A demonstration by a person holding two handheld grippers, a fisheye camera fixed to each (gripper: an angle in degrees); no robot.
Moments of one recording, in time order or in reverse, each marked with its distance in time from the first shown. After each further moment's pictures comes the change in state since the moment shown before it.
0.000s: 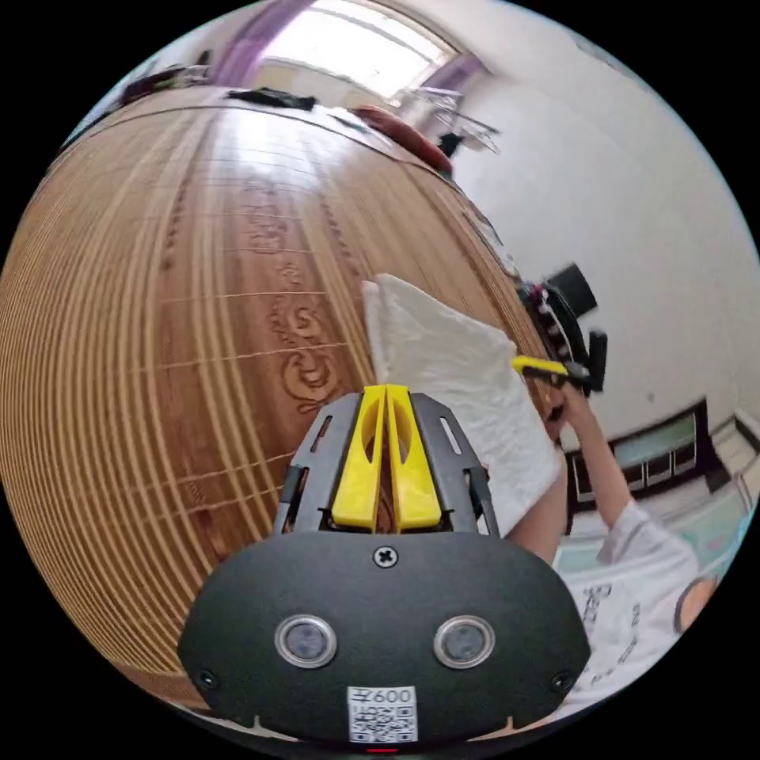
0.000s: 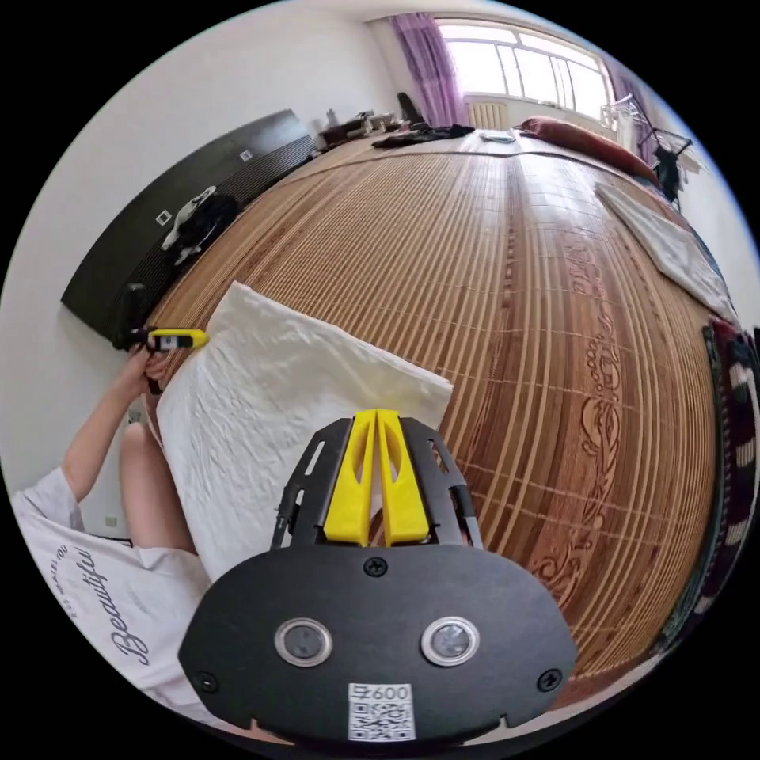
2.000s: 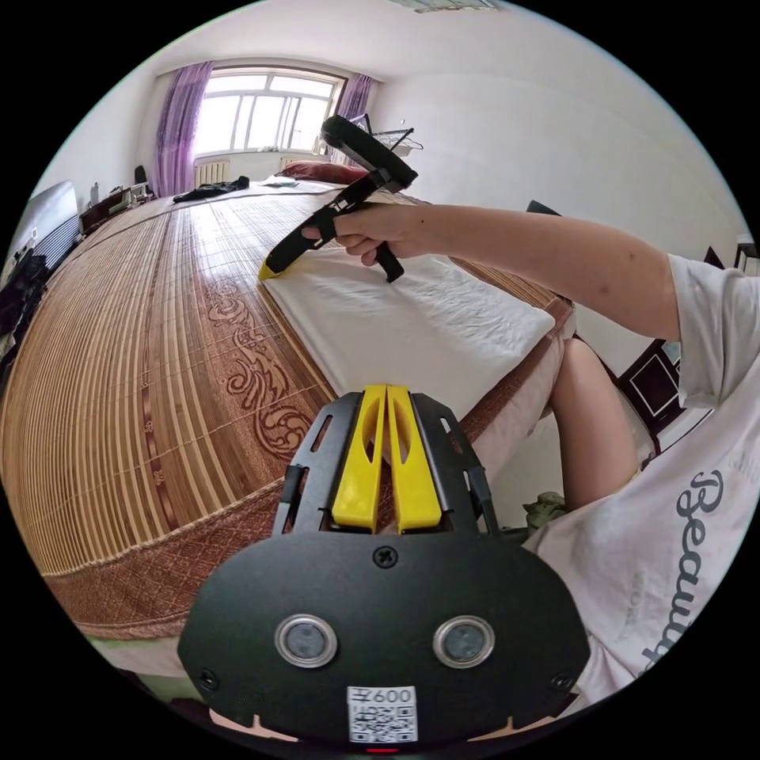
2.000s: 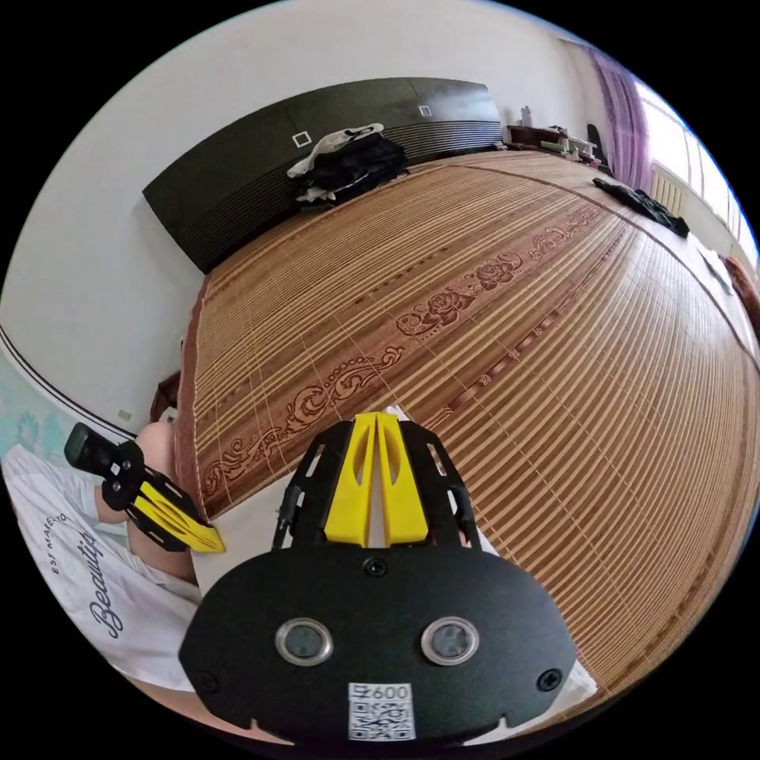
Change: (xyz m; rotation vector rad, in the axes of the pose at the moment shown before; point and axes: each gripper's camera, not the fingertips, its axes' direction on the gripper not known) left arm 0.065 0.266 -0.054 -0.054 0.036 0.684; right arm -0.310 -0.301 0.129 -0.156 -0.190 -0.558
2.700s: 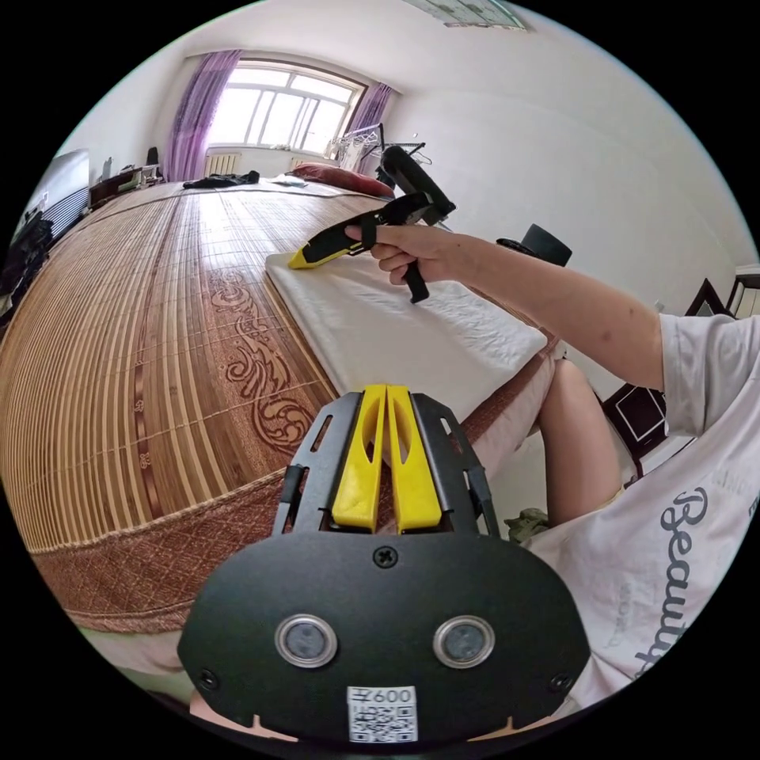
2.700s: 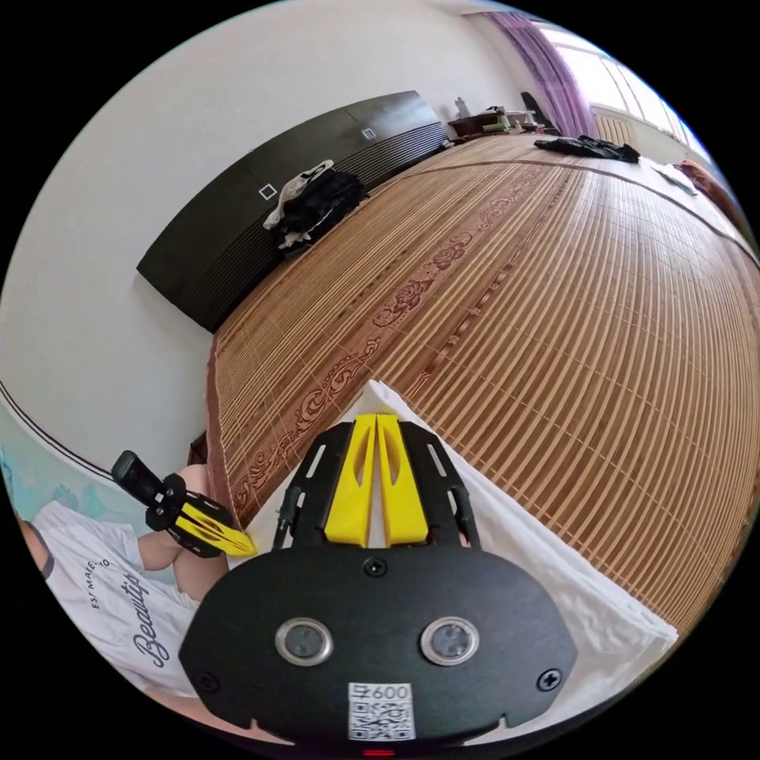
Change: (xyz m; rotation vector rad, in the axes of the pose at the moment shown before) left arm -0.017 -0.042 -0.003 0.038 0.052 -0.072; right arm -0.011 0.043 -0.031 0.100 -0.125 0.271
